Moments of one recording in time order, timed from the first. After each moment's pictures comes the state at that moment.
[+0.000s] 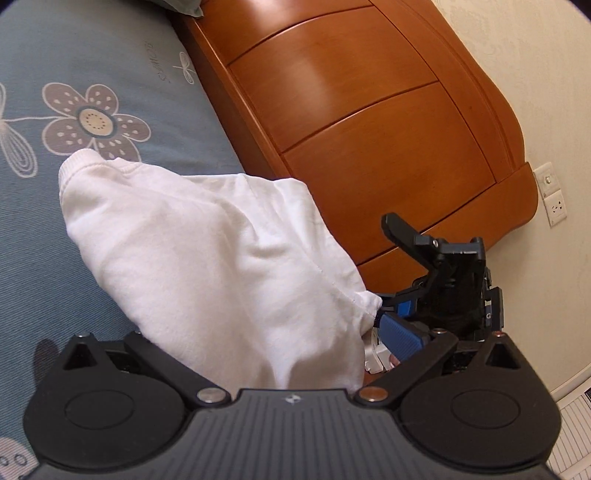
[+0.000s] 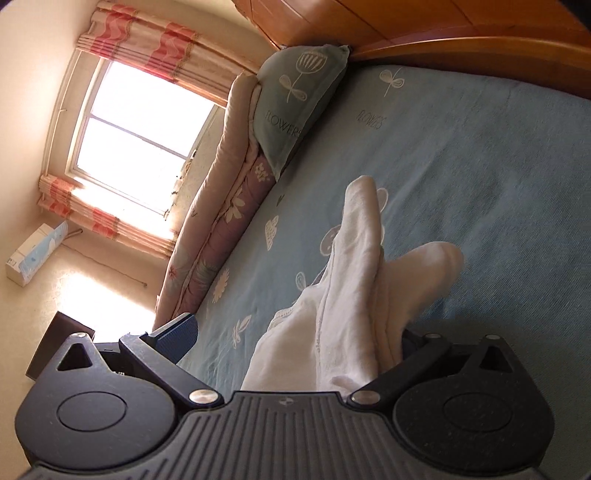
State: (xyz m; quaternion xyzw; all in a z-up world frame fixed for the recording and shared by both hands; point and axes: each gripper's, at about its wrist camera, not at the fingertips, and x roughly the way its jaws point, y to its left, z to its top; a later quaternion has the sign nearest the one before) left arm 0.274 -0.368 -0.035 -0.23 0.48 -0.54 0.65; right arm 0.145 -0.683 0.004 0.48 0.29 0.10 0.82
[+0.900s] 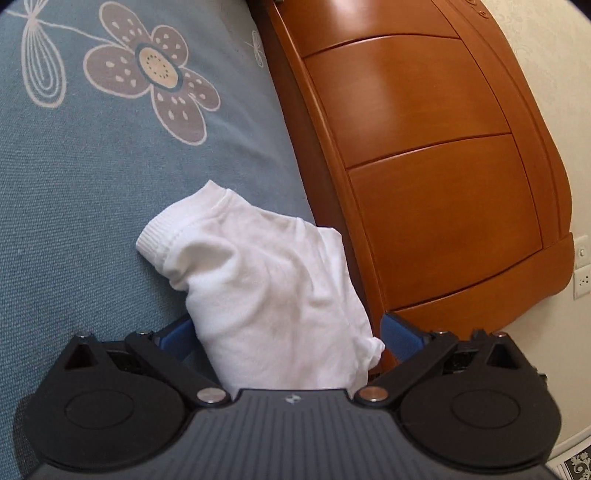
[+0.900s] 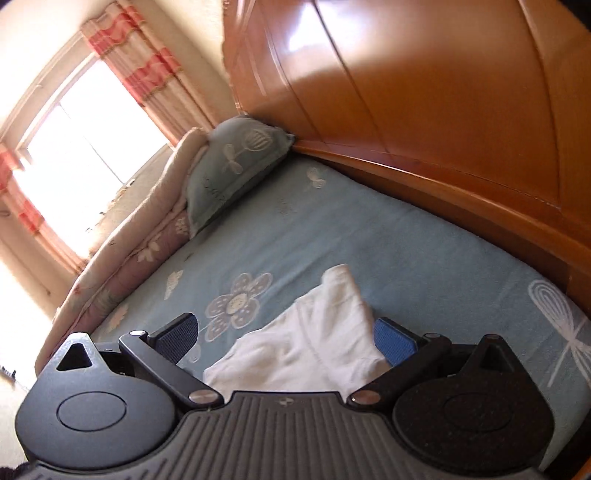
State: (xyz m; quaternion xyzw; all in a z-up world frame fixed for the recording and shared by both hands) left arm 0.326 -0.414 -0.107 -0.32 0.51 -0.47 0.65; right arm 0.088 -0.711 0.005 0.32 0.24 -0.02 0.91
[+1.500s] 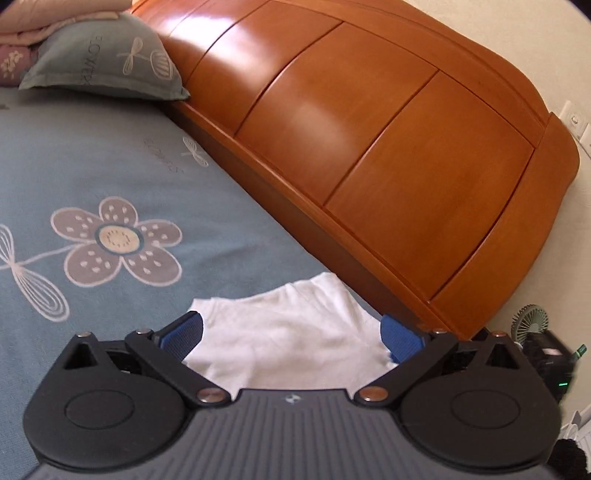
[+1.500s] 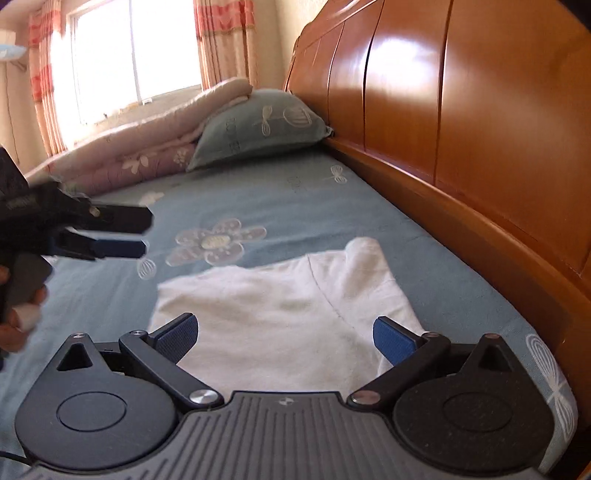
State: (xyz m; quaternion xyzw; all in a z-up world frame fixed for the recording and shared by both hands) left arm 0.304 -0.405 -0.030 -0.12 0.37 -0.50 0.77; right arm 0.119 -0.635 -0.046 0.07 0.31 -0.08 0.95
